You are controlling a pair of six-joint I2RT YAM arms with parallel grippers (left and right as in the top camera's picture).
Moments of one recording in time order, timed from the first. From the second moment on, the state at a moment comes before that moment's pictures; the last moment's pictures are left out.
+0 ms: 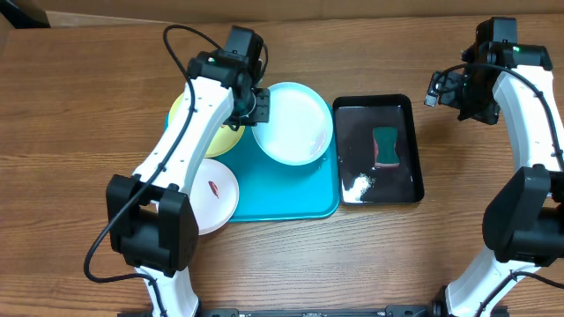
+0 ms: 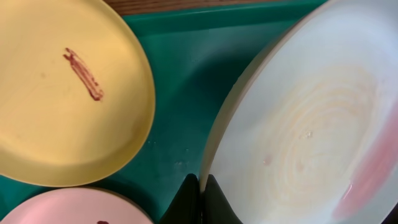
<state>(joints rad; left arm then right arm) -0.31 1.97 1.76 -1.10 0.02 -0.25 -0.13 1.96 1.73 -1.10 -0.04 0.20</state>
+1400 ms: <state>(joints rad) -1.08 1.97 2.00 -0.99 -1.21 -0.17 -0.13 1.96 1.73 -1.10 -0.04 0.20</state>
